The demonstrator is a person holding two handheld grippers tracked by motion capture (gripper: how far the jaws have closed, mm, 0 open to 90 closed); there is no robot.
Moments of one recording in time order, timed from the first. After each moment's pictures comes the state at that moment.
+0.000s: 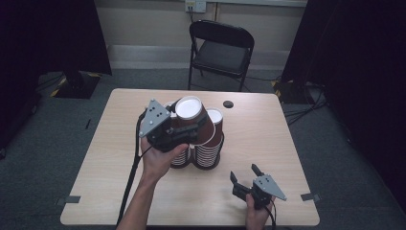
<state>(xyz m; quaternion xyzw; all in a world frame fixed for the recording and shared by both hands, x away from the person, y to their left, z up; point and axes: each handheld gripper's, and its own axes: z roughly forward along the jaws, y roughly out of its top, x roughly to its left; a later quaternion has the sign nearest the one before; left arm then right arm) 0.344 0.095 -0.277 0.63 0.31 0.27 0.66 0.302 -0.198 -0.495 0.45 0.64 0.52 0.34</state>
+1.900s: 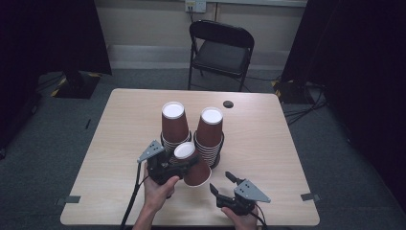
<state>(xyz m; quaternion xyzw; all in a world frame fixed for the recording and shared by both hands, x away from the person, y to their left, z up) 0.339 0.119 -0.416 0.63 0.41 0.07 0.65 0.285 -0.154 -0.494 0.36 0.71 0.55 0.25</state>
